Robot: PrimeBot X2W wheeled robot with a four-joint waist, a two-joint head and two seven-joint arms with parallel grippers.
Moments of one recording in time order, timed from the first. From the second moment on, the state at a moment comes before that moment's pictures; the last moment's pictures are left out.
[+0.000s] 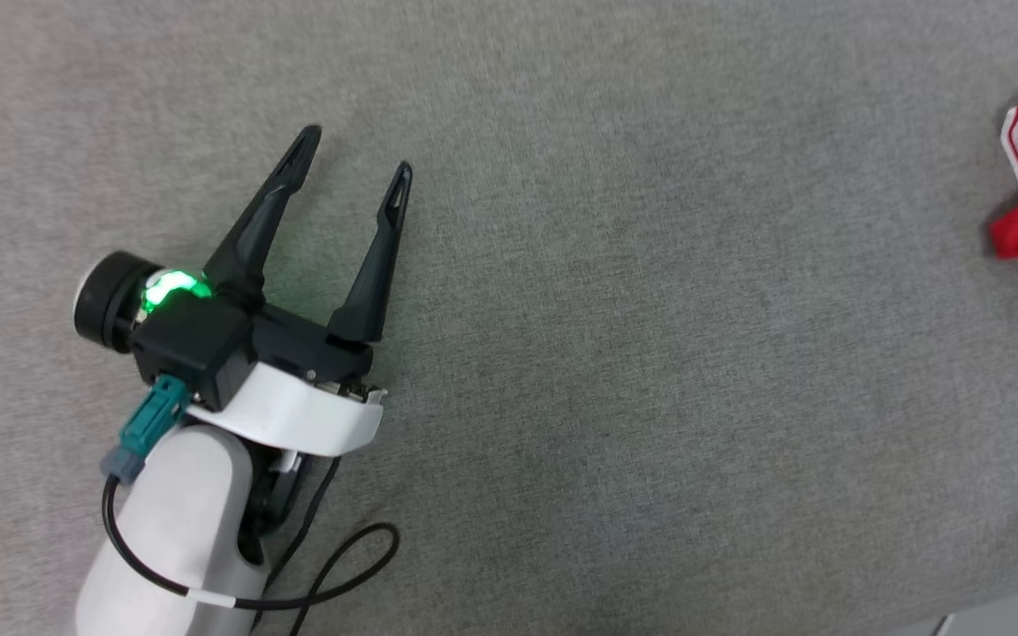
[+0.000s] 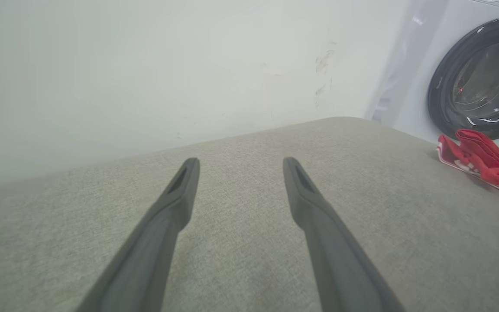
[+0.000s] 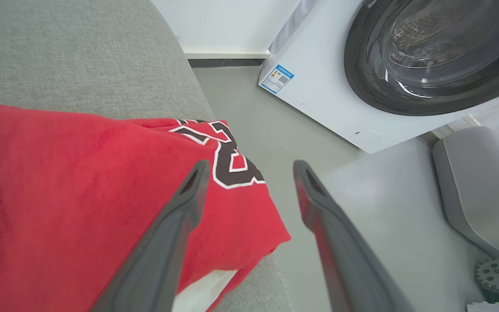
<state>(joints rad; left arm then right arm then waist) -0.43 0.28 -0.28 -0.08 -0.23 -0.10 -0.23 -0.64 -0.39 -0.50 0.43 -0.13 0.13 0.28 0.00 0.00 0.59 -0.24</state>
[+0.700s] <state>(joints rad) -0.11 0.17 -0.22 0.05 -0.30 -0.01 -0.26 -0.24 -0.20 -0.43 0.28 -0.02 0.13 0.06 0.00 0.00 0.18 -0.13</state>
